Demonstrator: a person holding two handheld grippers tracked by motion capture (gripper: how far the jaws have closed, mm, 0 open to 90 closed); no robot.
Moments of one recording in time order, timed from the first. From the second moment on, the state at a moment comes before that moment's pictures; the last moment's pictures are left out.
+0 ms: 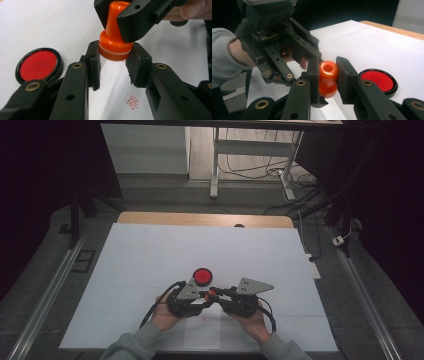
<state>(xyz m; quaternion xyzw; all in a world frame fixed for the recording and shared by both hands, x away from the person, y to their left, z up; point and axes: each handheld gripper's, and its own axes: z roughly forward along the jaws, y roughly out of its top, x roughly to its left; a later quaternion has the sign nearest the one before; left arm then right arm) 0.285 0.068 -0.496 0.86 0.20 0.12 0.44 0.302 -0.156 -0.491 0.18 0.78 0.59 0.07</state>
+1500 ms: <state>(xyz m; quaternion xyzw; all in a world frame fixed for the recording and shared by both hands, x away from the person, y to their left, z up) 0.278 0.119 -0.489 0.84 0.28 0.13 0.44 0.307 -0.165 -0.485 0.19 0.78 0.59 0.09</state>
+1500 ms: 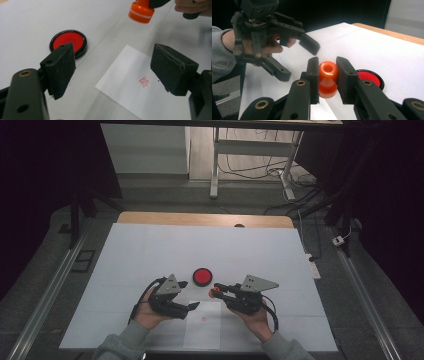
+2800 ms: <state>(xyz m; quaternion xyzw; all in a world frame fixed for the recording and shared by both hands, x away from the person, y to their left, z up) 0.242 0.226 -0.515 0.79 0.40 0.16 0.43 0.314 -0.176 -0.483 0.21 0.78 0.57 0.11</state>
